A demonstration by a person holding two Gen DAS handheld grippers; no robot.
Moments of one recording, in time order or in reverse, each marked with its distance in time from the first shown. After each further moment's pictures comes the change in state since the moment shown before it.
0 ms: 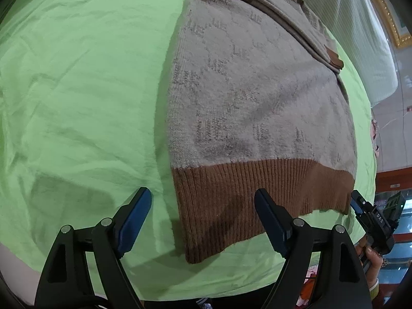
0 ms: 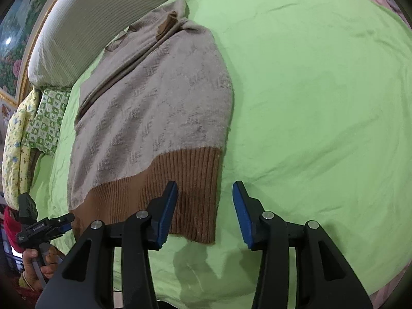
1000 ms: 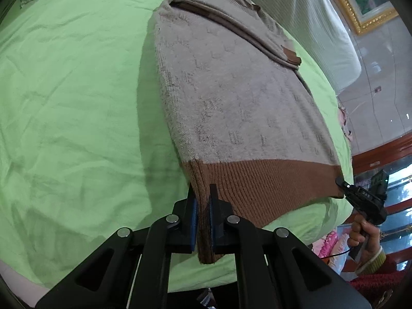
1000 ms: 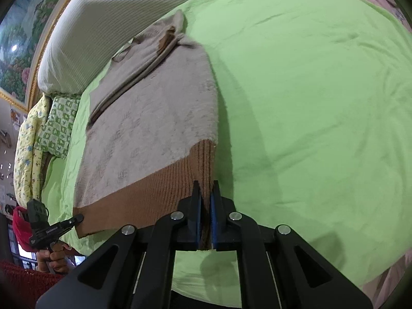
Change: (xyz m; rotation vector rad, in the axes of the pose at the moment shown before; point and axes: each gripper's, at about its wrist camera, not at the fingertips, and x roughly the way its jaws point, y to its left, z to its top) left arm -0.023 -0.007 -0.011 0.139 -0.073 -0.169; right arm -0.038 -0.024 0.004 0.041 -0.006 0.040
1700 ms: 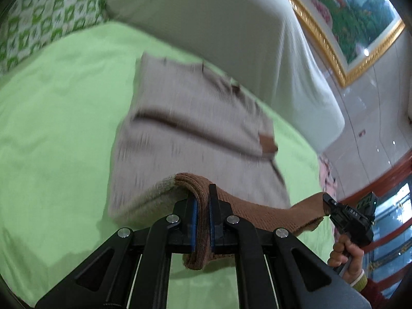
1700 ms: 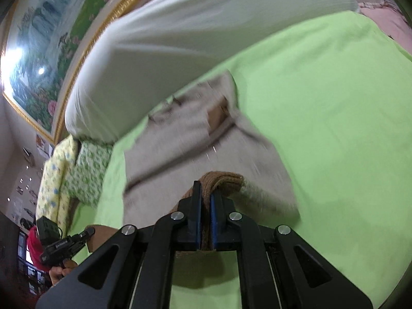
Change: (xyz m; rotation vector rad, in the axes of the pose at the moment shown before) left arm -0.054 -0.041 0.154 -0.013 -0.322 -0.083; right arm 0.011 0.090 0.148 -0.038 -0.268 0.186
